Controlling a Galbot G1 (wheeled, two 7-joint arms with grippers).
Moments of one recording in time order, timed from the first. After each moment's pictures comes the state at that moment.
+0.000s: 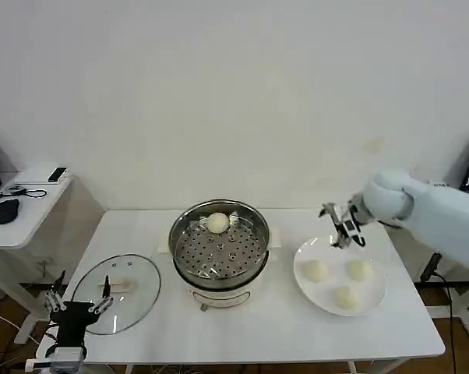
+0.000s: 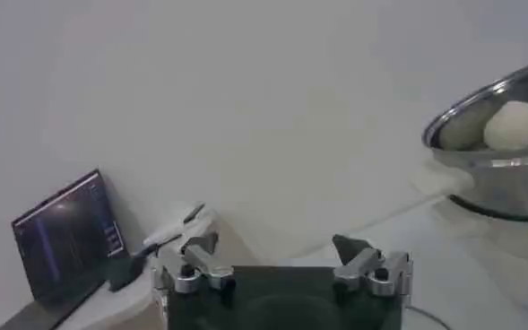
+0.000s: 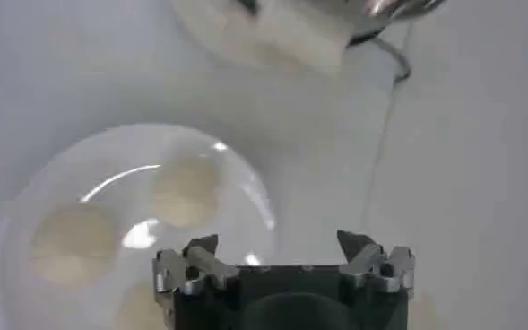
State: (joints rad) left arm 1.74 -1.28 -0.74 -2.20 0.15 0.16 -0.18; right arm 0.26 0.56 -1.07 1.55 0.01 -0.31 -0.90
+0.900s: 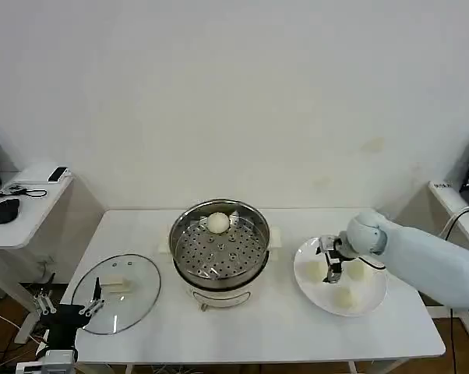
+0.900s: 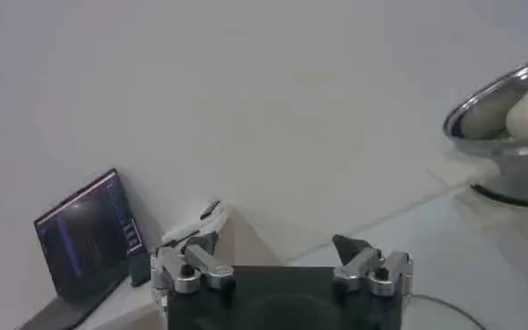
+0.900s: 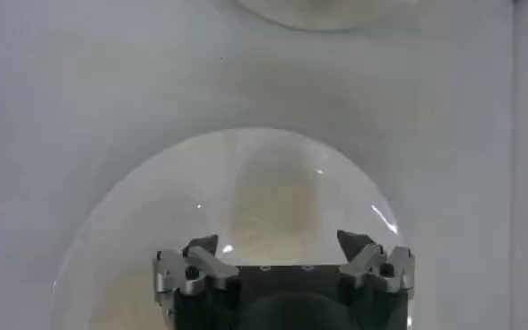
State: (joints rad) left arm 1.75 -1.29 -0.77 -2.20 0.15 0.16 -0.18; right arm 0.00 0.74 -0.92 1.33 -0.02 -0.36 -0.89
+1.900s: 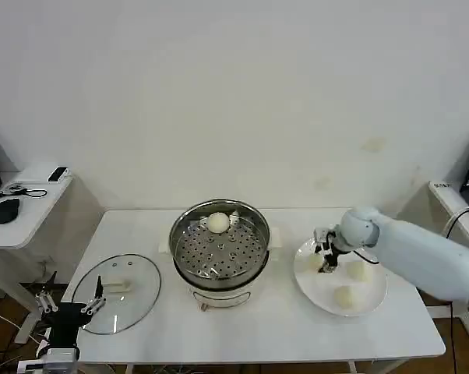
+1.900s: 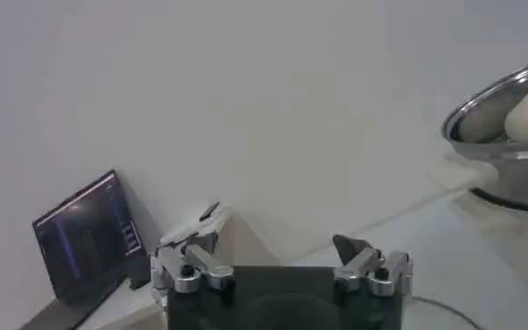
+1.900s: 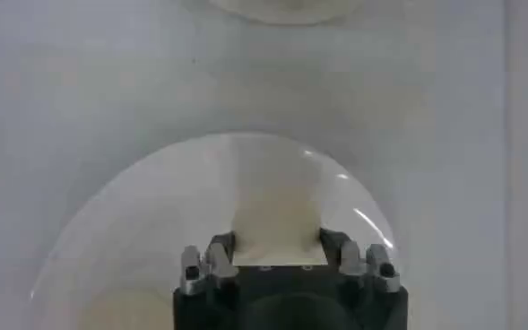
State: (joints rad) left arm 1.74 -1.28 -0.76 -2.21 0.15 0.17 -0.17; right arm 0.14 0.72 -0.96 1.37 0.05 -0.44 -0.90
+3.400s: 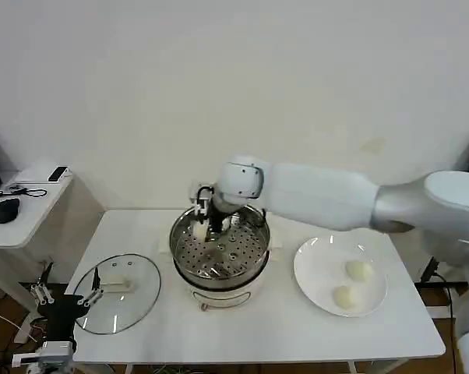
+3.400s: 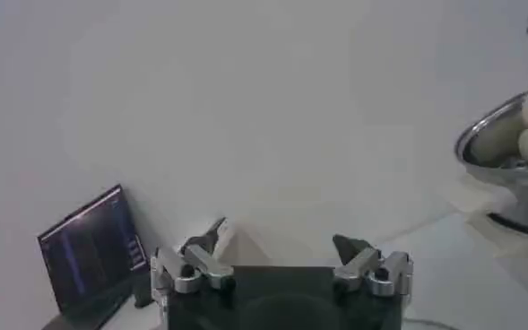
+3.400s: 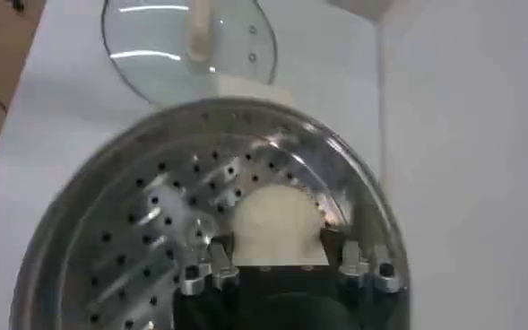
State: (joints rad) left arm 1.72 -1.28 -0.78 -2.23 0.14 0.18 -0.17; right arm 0.46 1.34 -1.23 1.29 0.61 -0.69 -0.65
